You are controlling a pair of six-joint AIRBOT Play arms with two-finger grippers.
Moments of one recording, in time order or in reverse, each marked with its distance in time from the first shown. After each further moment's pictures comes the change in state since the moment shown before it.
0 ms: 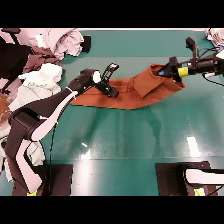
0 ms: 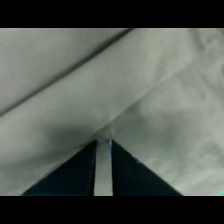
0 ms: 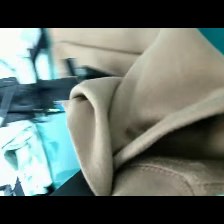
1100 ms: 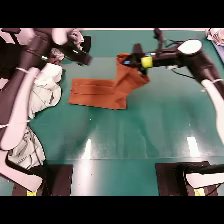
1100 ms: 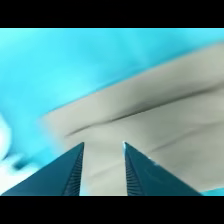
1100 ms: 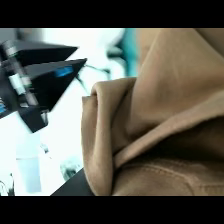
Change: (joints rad) left arm 0.185 0.262 0.330 0.423 -0.404 -0.109; right arm 0.398 -0.134 0.183 0.104 -0.352 0.222
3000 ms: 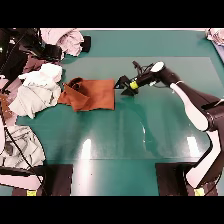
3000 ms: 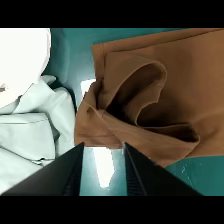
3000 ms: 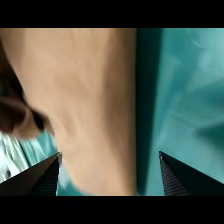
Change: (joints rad) left arm 0.106 0.128 0.003 -0.013 -0.238 -0.090; right arm -0.009 -0.348 -0.026 -0.067 0.079 -0.161
